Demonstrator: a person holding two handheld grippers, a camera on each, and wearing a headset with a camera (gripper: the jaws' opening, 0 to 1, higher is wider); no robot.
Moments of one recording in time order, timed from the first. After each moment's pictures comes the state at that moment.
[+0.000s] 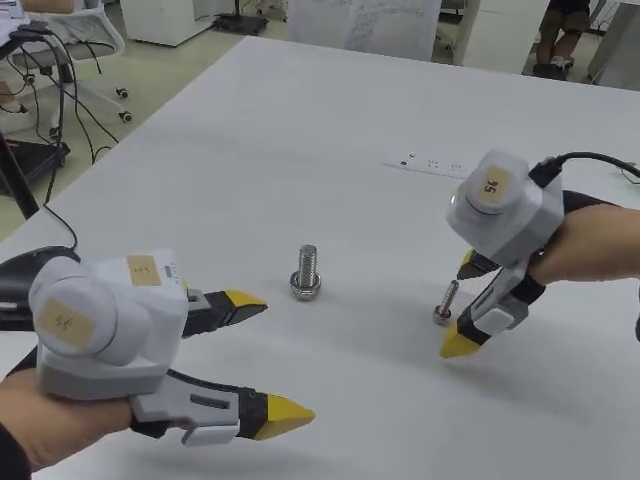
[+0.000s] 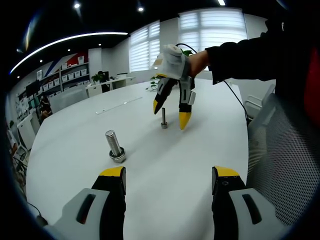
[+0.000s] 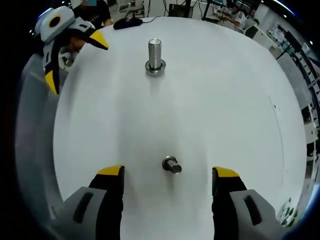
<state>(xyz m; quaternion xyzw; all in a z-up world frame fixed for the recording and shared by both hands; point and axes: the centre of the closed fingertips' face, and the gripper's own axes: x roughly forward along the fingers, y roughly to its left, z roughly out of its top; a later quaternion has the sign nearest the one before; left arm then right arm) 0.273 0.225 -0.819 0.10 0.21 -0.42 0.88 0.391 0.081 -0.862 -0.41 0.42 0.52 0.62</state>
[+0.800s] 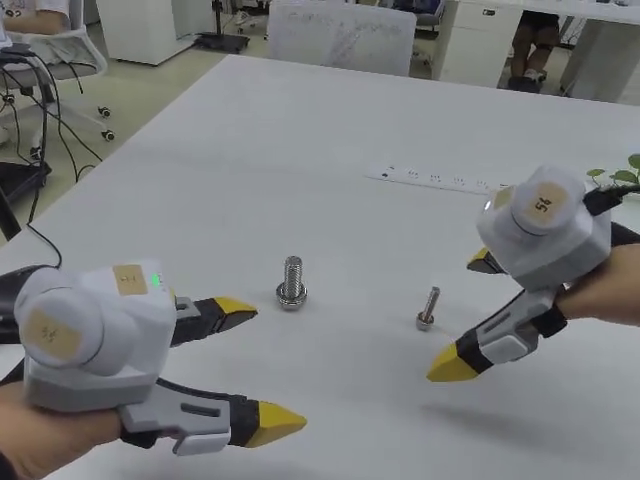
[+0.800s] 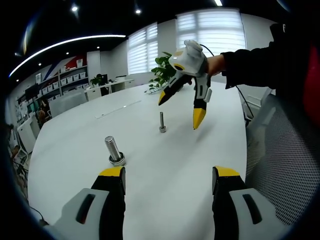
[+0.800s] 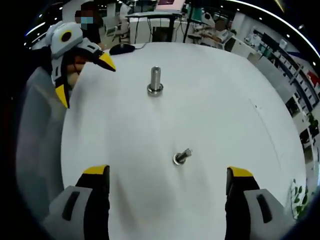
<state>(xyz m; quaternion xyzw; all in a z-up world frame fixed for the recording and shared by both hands) 0.268 0.223 -0.809 0.11 0.20 -0.42 0.88 0.361 0.077 -0.829 -0.34 0.36 0.50 0.71</state>
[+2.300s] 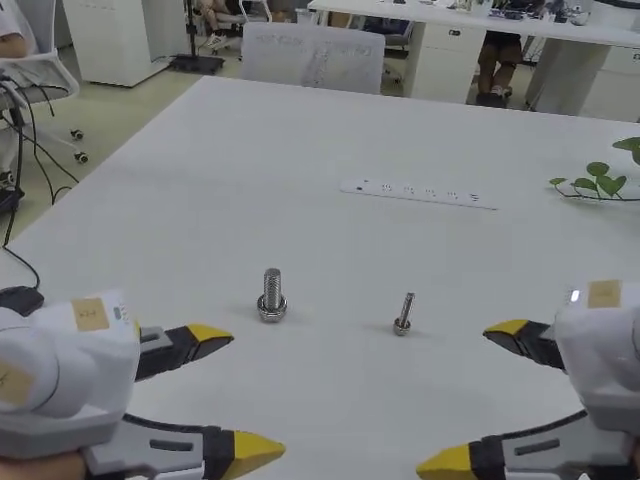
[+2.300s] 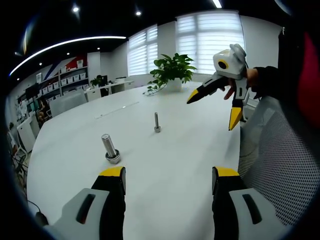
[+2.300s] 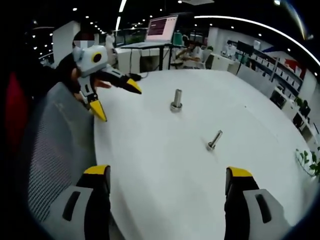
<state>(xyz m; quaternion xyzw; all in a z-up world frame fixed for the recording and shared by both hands) 0.246 0.226 -0.808 0.10 0.20 -0.42 0.88 0.267 0.070 -0.806 -0.23 0.30 0.48 0.80</state>
